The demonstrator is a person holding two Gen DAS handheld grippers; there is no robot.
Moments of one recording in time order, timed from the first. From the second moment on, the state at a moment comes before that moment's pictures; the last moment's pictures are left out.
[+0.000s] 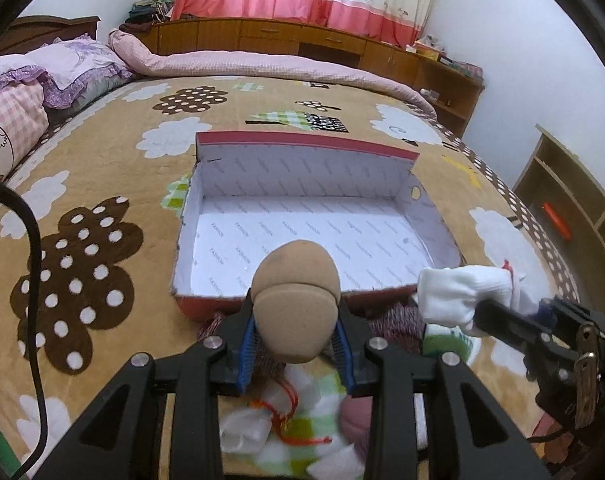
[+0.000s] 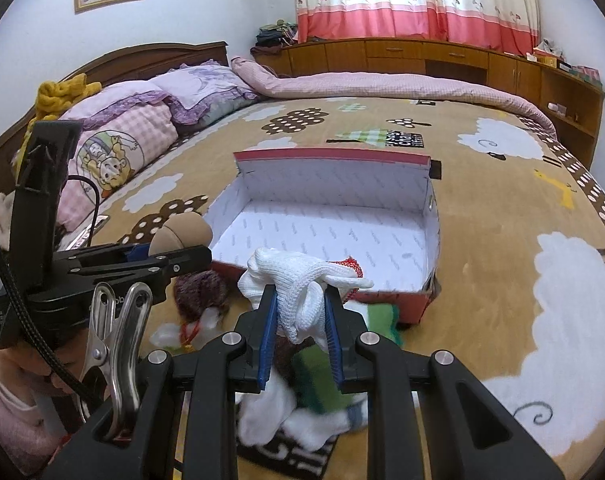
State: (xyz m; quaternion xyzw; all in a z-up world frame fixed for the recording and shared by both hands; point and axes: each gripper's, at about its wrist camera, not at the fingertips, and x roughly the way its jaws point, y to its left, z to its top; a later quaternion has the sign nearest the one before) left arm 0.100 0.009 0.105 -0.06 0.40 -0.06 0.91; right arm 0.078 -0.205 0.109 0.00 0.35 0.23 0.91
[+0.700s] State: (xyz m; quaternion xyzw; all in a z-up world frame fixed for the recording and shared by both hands) left arm 0.165 -0.007 0.069 -0.05 0.43 -0.05 0.90; right arm 0.146 -0.203 0.077 -0.01 0.38 0.19 0.91
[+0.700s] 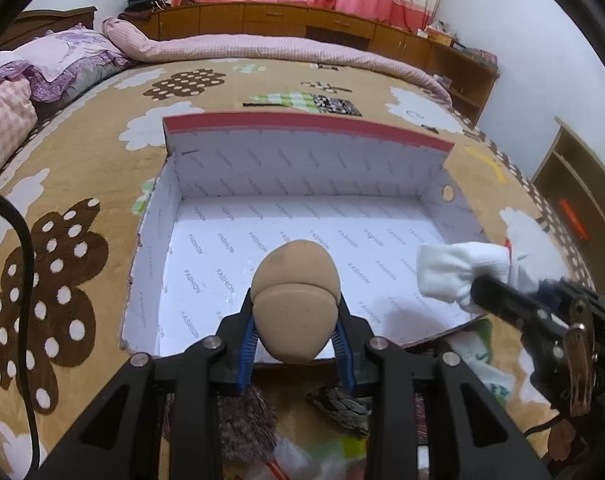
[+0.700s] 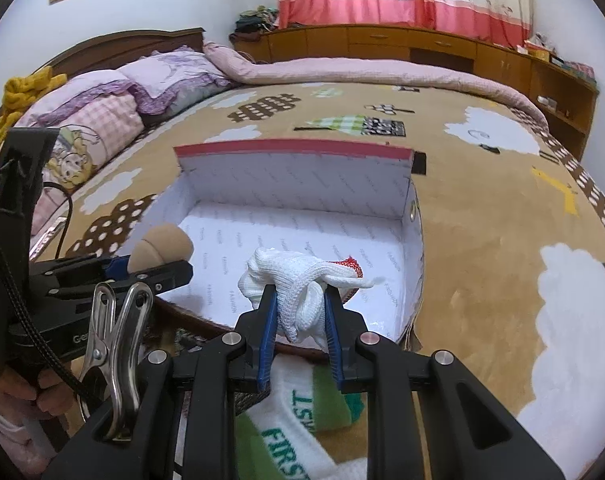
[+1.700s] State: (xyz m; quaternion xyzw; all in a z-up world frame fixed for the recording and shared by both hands) left arm 0.169 -0.026 0.041 -0.05 0.47 -0.09 0.88; right arm 0.159 -0.234 0.048 -0.12 0.43 0.07 0.89
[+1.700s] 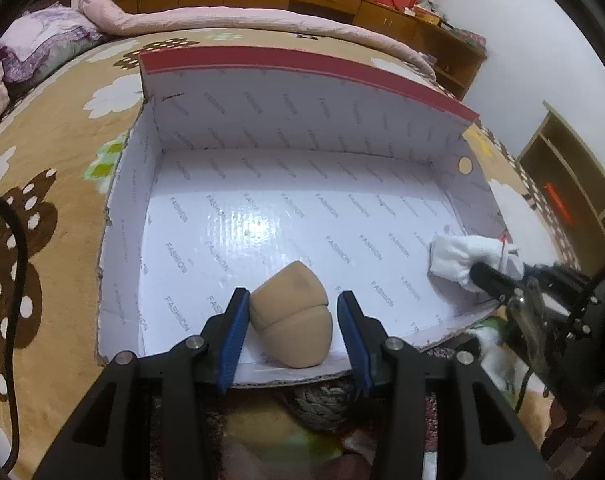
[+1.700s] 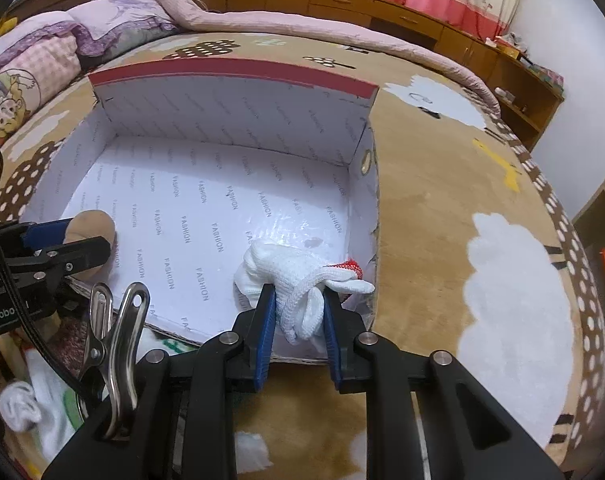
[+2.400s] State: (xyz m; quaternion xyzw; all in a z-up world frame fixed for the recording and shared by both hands) left arm 0.148 -0.023 0.069 -0.04 0.45 -0.05 0.89; right arm 0.134 -0.239 0.071 -0.01 0.40 0.15 0.91
